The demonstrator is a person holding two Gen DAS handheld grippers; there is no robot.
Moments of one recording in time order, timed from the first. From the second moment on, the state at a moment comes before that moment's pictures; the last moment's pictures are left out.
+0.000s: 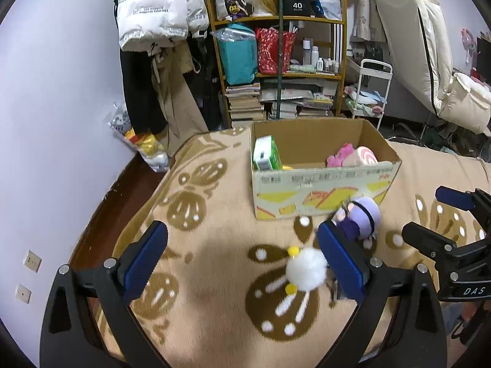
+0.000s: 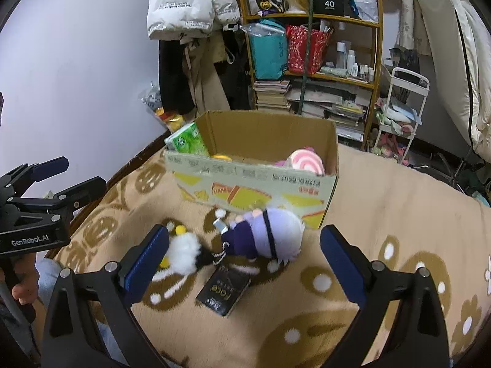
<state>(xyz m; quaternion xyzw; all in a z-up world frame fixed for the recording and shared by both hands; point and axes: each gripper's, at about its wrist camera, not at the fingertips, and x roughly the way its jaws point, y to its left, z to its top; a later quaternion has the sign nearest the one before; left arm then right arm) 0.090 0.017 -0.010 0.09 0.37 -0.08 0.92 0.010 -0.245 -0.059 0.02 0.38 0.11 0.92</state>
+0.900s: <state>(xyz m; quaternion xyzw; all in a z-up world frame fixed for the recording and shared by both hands) 0.119 0.002 -0.062 0.07 0.43 -0.13 0.89 0.023 -0.227 -0.114 0.01 0.45 0.10 0.89</state>
